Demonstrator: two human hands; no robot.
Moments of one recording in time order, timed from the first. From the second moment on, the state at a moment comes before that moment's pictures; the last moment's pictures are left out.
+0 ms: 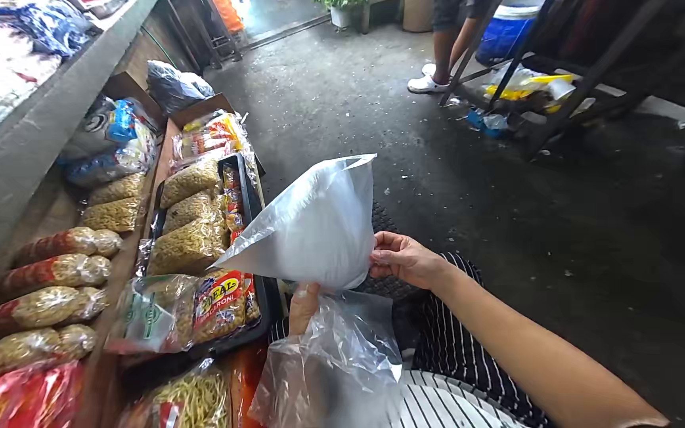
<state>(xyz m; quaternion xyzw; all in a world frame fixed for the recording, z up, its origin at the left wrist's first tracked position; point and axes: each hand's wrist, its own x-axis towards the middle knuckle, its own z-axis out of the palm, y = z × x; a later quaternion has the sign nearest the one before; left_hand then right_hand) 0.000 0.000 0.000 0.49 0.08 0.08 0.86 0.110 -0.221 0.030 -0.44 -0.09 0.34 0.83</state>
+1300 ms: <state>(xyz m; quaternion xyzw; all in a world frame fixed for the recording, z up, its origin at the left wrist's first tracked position) -0.051 0.009 0.166 0.64 -0.26 0.17 0.70 0.041 -0.201 0.150 -0.66 -0.51 0.06 0.54</state>
